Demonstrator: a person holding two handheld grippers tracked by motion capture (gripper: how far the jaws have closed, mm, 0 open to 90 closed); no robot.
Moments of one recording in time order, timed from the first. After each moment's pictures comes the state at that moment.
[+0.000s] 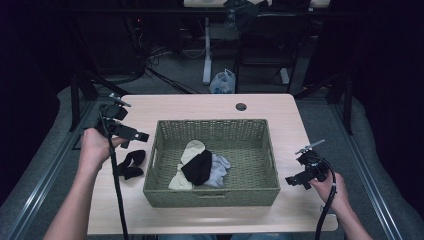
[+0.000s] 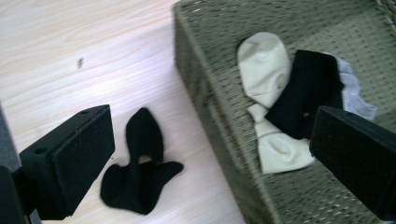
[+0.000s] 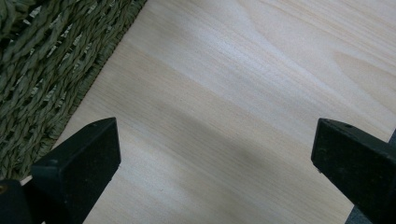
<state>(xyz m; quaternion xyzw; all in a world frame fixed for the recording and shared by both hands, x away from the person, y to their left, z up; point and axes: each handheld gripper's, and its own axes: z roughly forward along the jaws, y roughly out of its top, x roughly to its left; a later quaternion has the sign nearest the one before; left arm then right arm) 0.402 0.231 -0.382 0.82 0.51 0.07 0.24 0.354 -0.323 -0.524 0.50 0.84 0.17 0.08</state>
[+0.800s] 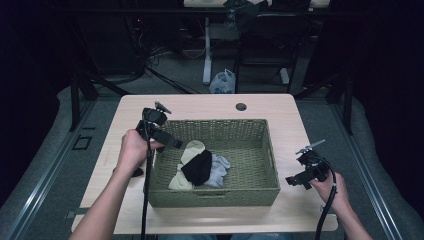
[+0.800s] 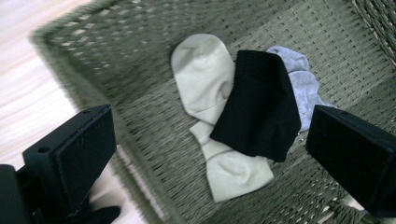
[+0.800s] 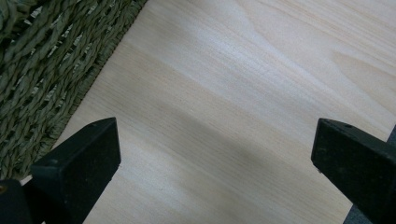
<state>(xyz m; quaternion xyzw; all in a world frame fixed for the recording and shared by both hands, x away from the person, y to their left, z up) 0.414 0.146 -0.414 0.86 0.46 0.04 0.23 0.353 -0.324 -0.524 0.50 0.84 0.17 0.09</state>
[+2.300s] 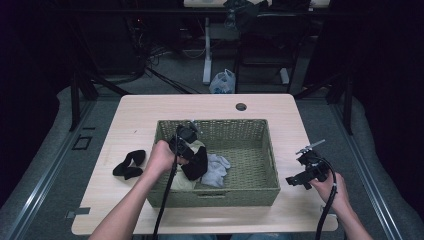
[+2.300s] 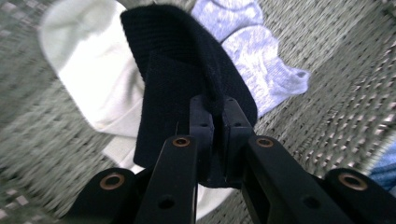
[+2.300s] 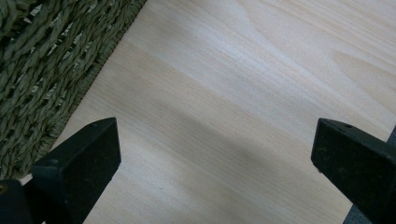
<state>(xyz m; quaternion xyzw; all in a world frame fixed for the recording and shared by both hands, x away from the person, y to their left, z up) 0.413 0.087 -0.460 0.91 0.37 -0.04 0.19 0.353 -0.324 -0.524 0.50 0.84 0.17 0.08</state>
